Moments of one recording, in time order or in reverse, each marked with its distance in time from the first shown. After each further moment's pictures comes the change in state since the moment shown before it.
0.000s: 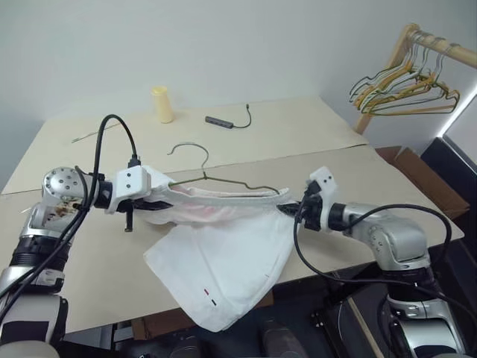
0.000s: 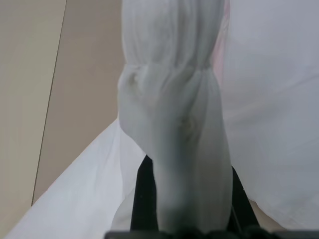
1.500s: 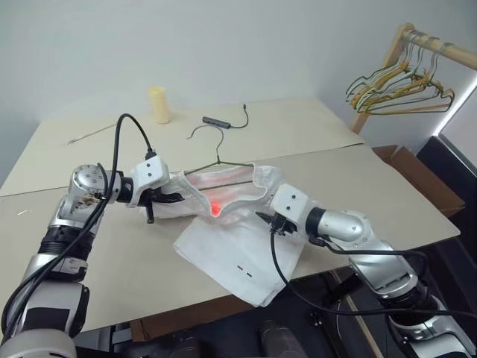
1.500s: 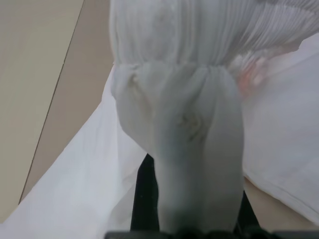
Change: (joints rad) left arm -0.106 -0.112 -0.050 0.054 0.029 0.181 0.108; right arm 0.085 -0.153 0.304 -0.296 -0.376 -0.343 -0.035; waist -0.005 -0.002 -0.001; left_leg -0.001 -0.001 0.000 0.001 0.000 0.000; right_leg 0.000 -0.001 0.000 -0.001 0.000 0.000
